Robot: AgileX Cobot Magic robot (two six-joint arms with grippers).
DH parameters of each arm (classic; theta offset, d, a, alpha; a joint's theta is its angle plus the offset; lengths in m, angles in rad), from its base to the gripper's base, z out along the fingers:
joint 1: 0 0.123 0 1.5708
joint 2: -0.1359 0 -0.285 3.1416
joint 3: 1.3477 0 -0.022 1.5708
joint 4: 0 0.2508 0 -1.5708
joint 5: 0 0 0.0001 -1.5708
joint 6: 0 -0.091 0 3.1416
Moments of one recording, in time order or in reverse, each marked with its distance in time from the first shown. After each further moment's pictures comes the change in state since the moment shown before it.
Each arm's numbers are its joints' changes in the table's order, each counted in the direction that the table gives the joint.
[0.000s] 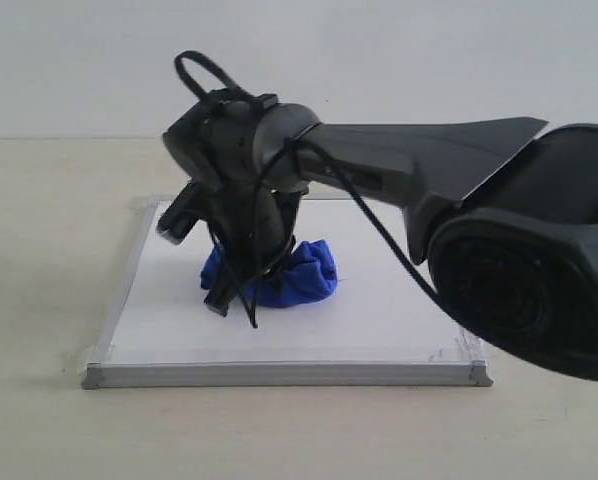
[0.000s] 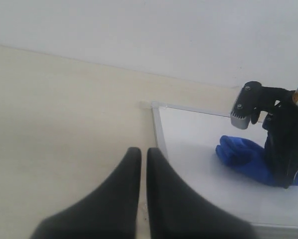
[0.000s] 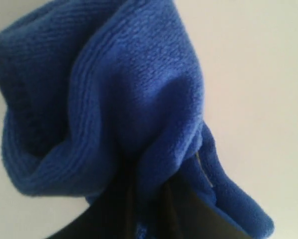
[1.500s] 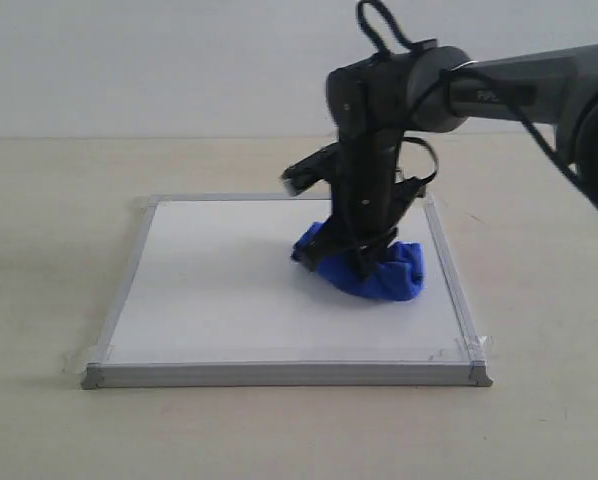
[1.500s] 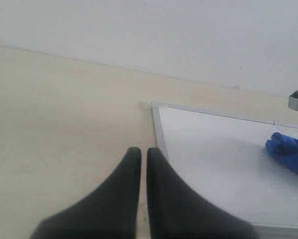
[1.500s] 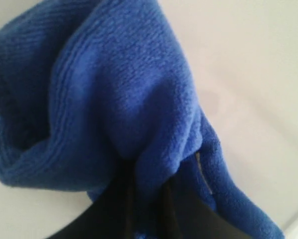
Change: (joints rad) left arm 0.000 0.000 0.000 0.000 0.000 0.000; right arm -0.266 0.142 0.270 0.220 -0.100 -0.007
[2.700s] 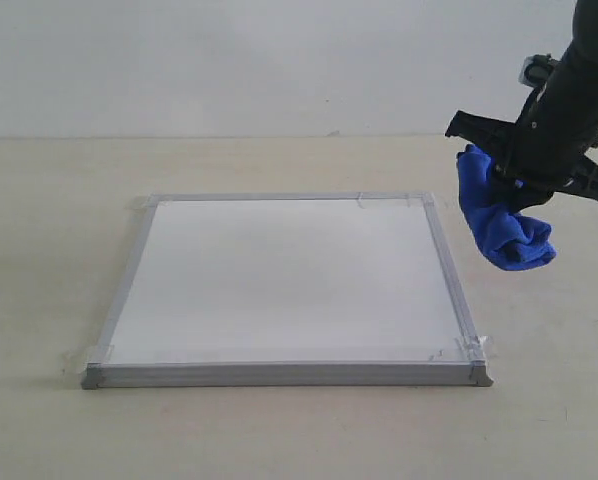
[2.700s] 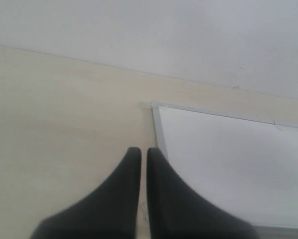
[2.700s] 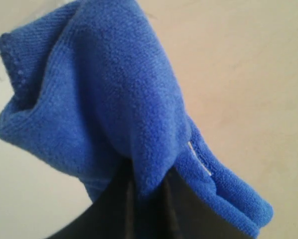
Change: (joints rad) left arm 0.000 0.000 0.000 0.000 0.000 0.000; right arm -0.380 0.483 0.478 0.101 -0.306 -0.828
